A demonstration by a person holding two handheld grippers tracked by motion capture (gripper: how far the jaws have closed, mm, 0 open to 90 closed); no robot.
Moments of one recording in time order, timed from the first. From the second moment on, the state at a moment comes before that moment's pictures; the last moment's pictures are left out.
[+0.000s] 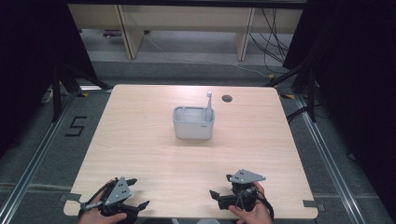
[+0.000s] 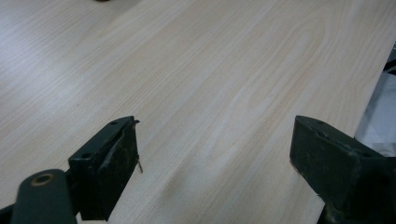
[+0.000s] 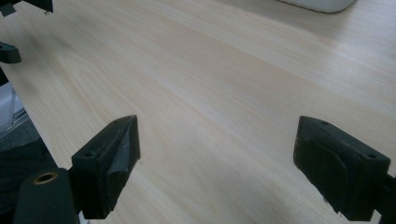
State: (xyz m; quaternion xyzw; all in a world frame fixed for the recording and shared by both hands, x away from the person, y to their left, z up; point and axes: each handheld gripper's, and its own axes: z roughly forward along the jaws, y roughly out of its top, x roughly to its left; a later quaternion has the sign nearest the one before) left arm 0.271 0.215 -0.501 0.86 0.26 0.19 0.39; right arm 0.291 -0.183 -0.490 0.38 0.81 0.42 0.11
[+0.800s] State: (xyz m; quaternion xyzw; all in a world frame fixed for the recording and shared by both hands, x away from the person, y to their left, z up) left arm 0.271 0.215 -0.502 0.86 0.26 0.18 0.39; right arm 0.283 -0.187 -0.493 0.38 0.82 0.40 0.12
